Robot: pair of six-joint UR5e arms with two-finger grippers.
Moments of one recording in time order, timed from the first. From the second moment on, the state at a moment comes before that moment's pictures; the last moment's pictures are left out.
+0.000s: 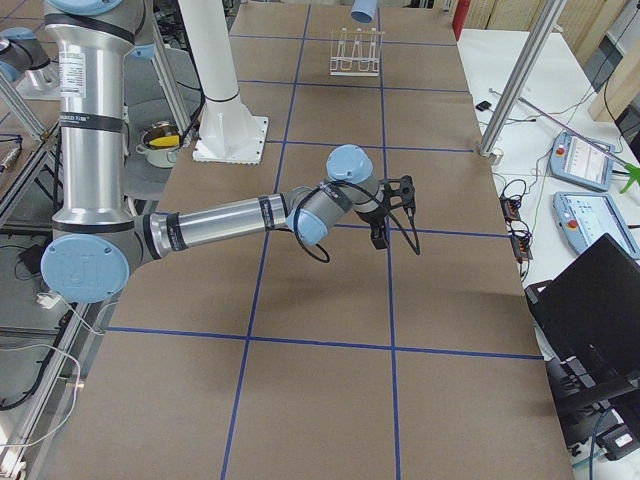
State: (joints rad) left arm -1.23 -1.93 -2.01 -2.31 -2.59 -1.43; right arm 1.34 -1.63 1.84 -1.04 2.30 0.59
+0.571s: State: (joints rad) left arm -1.29 -1.91 -2.02 -2.08 -2.57 -1.08; right arm 1.51 -1.65 1.83 -1.60 2.24 -0.07
